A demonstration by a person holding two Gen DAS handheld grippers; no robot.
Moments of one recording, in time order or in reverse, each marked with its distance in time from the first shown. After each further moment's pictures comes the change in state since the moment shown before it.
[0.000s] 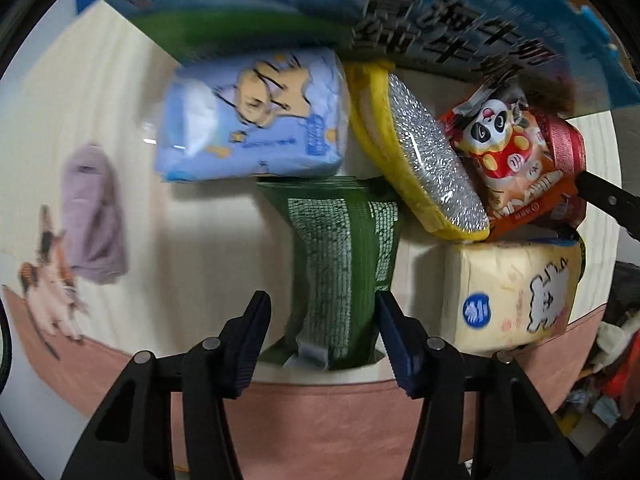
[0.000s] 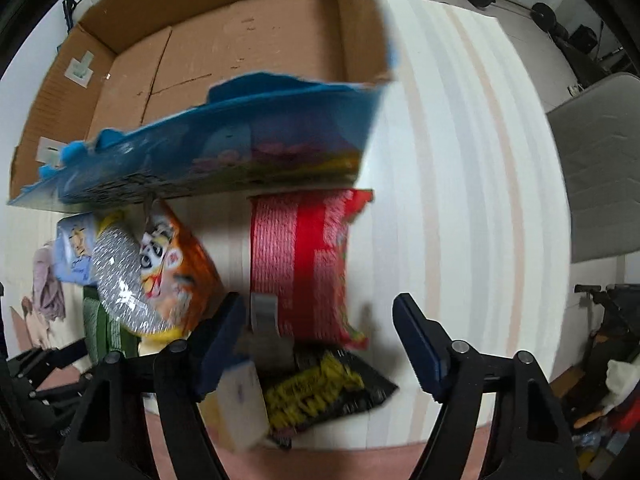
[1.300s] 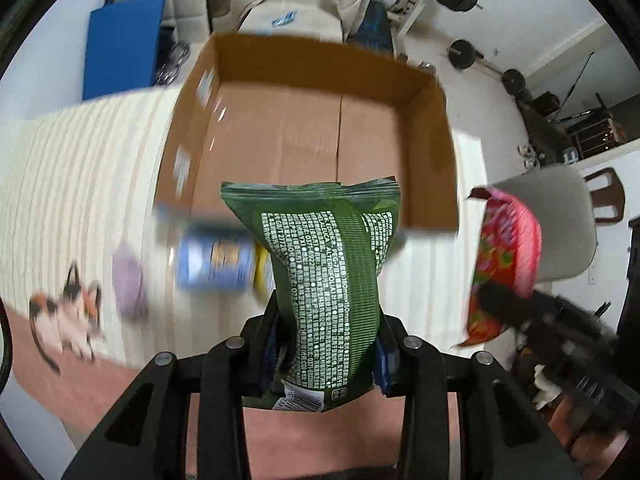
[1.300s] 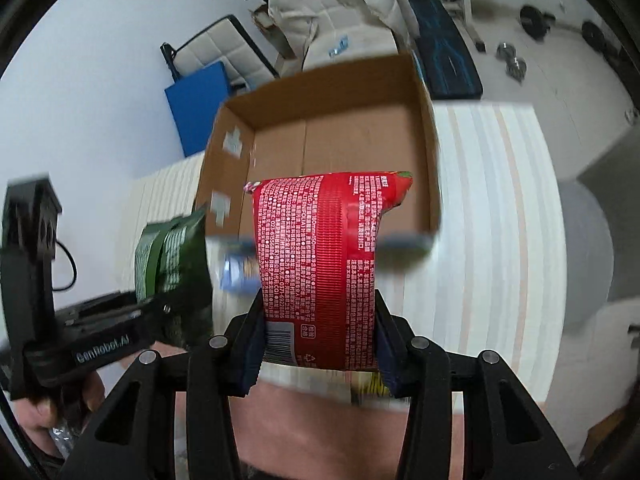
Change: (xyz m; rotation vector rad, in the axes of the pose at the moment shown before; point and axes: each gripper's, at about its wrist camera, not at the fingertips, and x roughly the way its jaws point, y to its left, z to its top) left arm -0.165 -0.003 0.004 -0.048 -0.280 -0.196; right arm -0.148 -0.001 0.018 -0.060 -0.150 0.339
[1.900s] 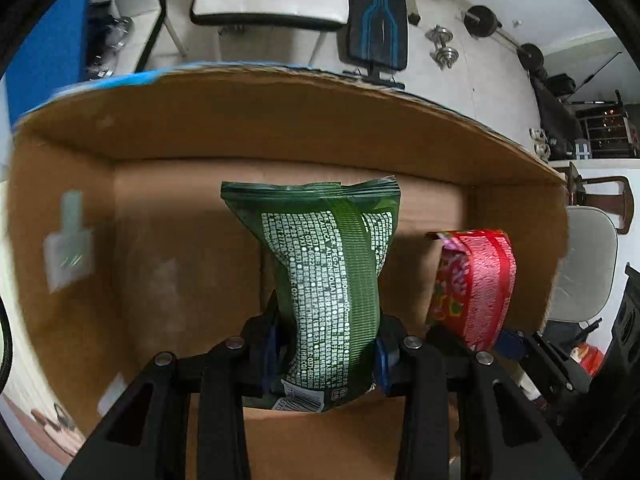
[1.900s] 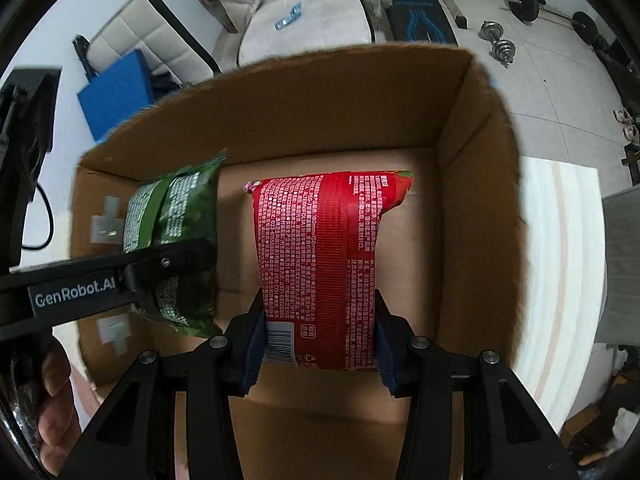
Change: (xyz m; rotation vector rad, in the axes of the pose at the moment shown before) left arm 0.153 -0.020 0.199 -0.006 0.248 -0.058; right arm 0.200 -0.016 0.170 0.063 0.147 -0.166
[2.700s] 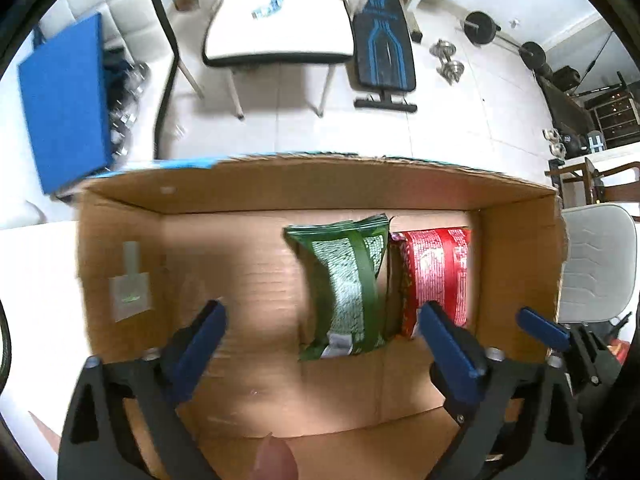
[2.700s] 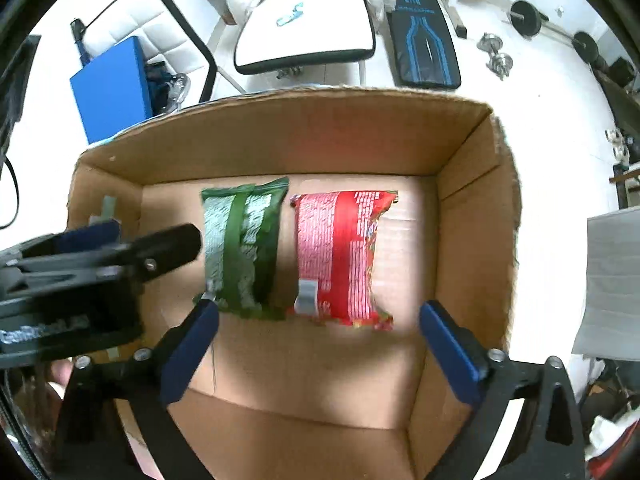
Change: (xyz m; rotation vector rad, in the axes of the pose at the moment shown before) left arm -0.071 -0.004 -0.046 0.073 -0.139 0.137; right arm -0.024 0.032 -0.006 -0.055 0.000 -0.074
